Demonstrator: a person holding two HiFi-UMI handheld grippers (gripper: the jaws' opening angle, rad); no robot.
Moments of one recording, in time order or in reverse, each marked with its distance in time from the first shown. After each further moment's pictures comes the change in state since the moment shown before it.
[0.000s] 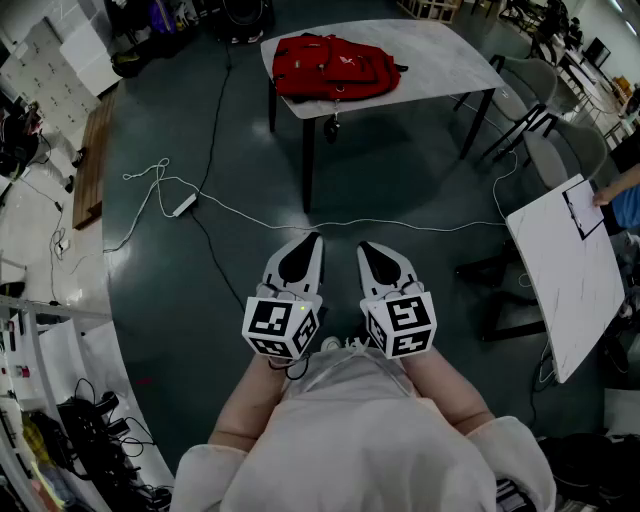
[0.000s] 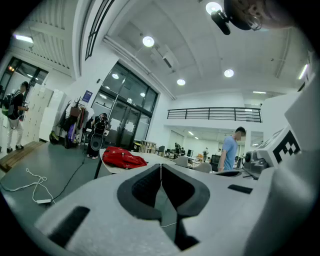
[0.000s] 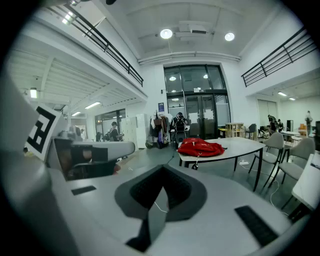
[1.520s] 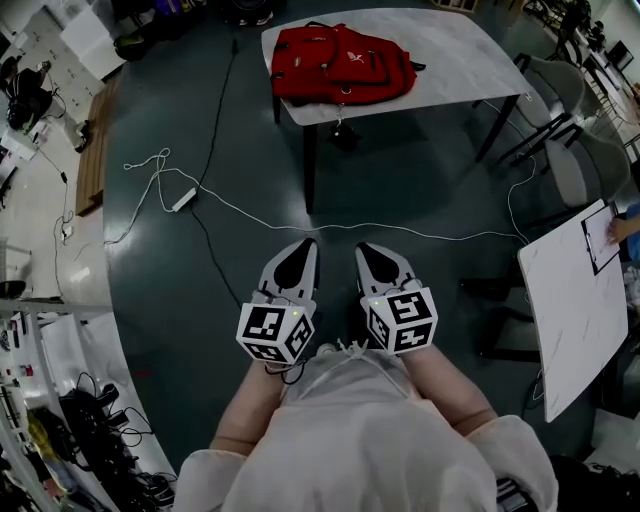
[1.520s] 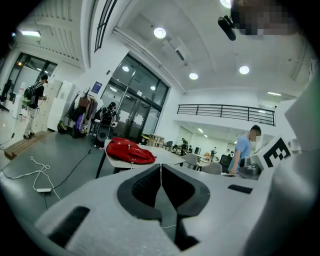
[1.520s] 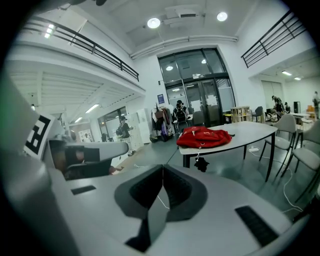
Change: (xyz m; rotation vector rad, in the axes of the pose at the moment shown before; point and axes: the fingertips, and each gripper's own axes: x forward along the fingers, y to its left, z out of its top) left arm 0.100 0.047 -0.025 -0.091 0.067 0.094; right arm 0.099 -0.081 -0.014 0.102 0.099 0.098
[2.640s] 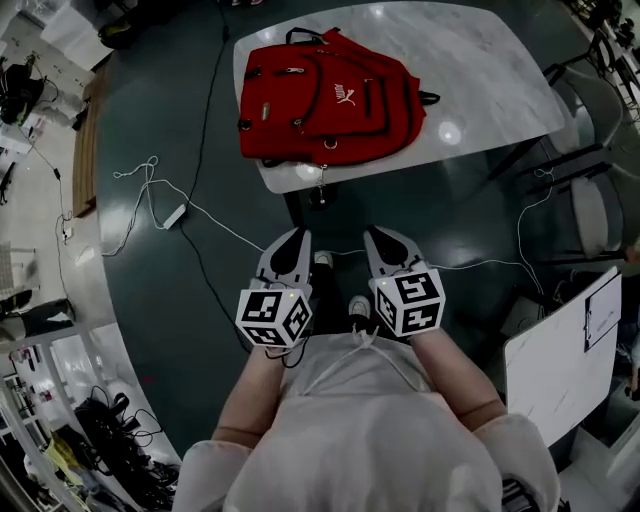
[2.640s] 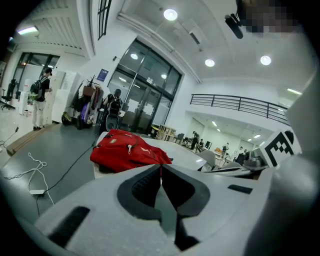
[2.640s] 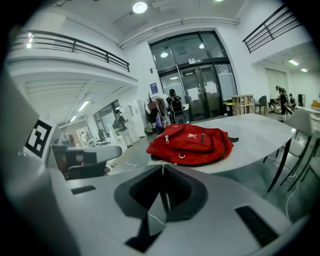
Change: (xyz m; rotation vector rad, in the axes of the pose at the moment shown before) left arm 0.299 0.099 0.041 -0.060 0.117 0.116; right arm 0.211 -0.227 0.106 0.036 0.131 0.023
